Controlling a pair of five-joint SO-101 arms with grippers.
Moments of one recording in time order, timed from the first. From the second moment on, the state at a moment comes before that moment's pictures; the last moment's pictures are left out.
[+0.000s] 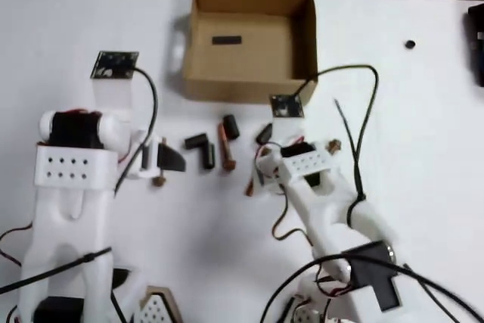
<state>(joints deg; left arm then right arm) -4.6 -29.7 19.3 98.8 5.6 -21.6 -5.9 48.4 48.6 -13.7</state>
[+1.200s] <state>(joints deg) -4.6 -29.7 19.5 98.2 5.6 -21.2 -9.8 37.7 65.1 -13.7</state>
